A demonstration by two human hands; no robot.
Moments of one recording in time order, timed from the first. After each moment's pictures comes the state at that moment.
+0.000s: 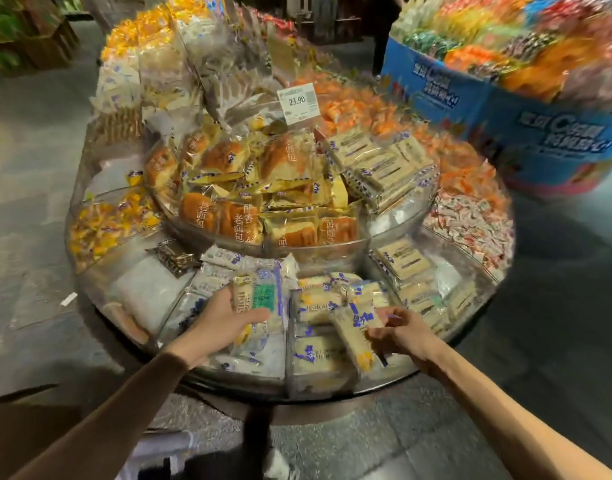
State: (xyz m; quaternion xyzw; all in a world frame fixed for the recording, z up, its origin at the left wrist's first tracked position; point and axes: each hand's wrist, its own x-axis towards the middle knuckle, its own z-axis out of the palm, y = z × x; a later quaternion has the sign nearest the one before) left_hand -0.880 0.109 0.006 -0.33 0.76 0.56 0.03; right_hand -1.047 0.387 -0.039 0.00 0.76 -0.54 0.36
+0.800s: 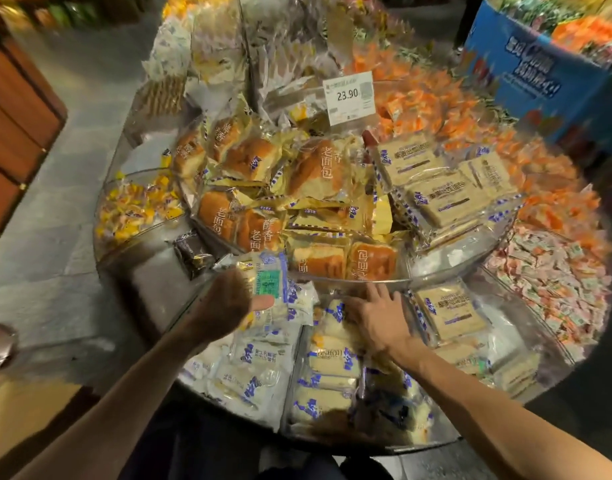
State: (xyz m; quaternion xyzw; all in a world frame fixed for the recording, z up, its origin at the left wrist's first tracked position) left_hand -0.954 0.053 -0.004 -0.32 0.77 0.55 -0.05; right_hand -1.161 0.254 -0.092 -0.47 0.87 0.07 0.11
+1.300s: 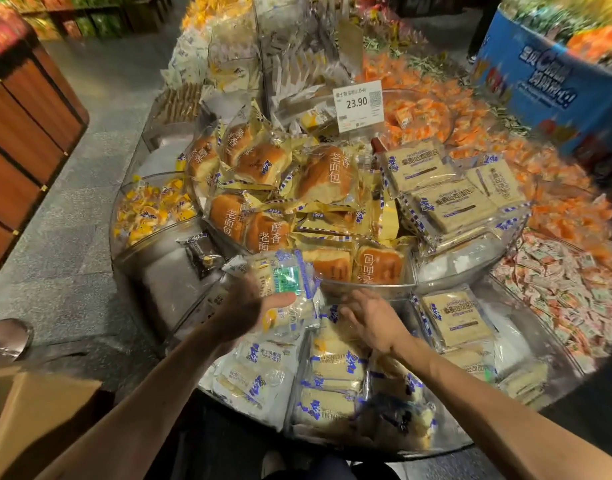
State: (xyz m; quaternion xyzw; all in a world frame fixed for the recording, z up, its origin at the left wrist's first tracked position) left_hand -0.972 0.091 0.024 -0.34 0.70 0.63 -0.09; right_hand -1.157 0.251 -0.079 -0.49 0.82 -0.22 0.20
